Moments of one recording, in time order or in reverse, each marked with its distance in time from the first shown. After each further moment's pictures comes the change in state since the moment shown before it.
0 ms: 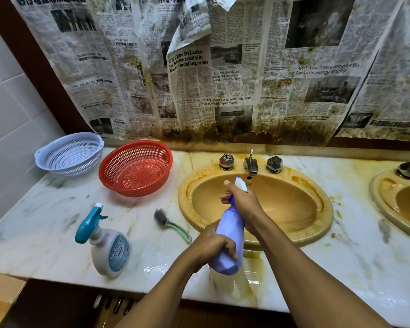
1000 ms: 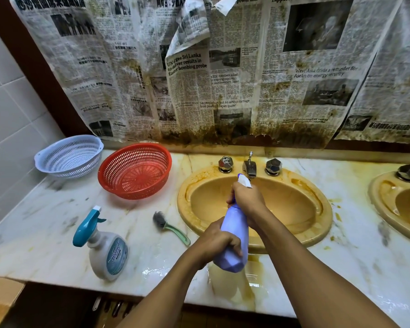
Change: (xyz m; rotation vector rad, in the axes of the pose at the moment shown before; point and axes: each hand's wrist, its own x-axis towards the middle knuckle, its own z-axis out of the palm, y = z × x) left_hand 0.004 0.019 0.010 -0.025 -0.010 0.001; right_hand 0.008 -0.019 -0.009 -0.155 0.106 0.033
